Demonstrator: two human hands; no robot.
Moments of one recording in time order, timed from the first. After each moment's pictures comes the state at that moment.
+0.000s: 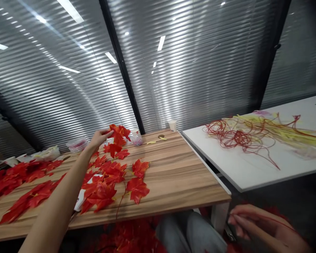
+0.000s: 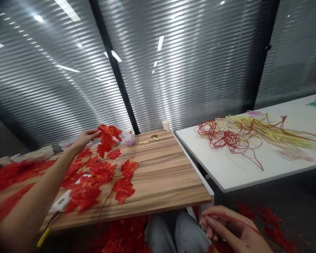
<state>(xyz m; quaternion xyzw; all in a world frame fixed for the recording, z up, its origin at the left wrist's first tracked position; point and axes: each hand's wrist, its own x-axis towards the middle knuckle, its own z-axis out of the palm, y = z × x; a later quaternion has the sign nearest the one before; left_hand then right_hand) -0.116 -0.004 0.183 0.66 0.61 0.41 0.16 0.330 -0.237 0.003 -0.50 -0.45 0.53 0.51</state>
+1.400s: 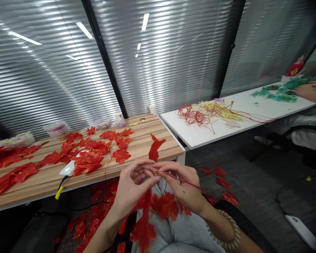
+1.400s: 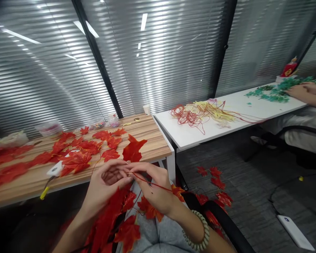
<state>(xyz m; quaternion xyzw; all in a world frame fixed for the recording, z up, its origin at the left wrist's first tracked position) 0.101 -0.303 0.106 0.61 0.37 0.50 0.50 0.250 -0.312 0.072 -0.29 -0.67 0.25 0.63</state>
